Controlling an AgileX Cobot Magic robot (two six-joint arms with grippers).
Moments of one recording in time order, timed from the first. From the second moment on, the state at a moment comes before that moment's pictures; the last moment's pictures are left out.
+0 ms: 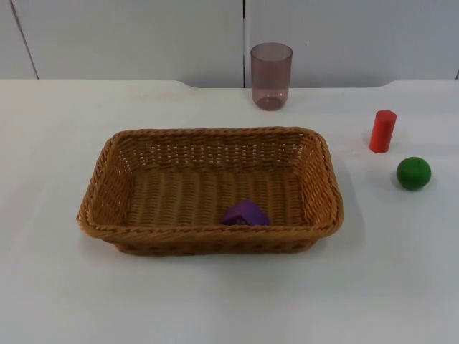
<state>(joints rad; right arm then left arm) 0.85 0.73 -1.04 -0.08 0.59 -0.12 0.05 0.93 -0.95 -0.65 0.68 0.60</state>
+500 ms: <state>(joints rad) 0.85 0.32 -0.71 -0.08 0.61 0.00 0.05 0.26 -0.59 -0.46 0.73 0.35</state>
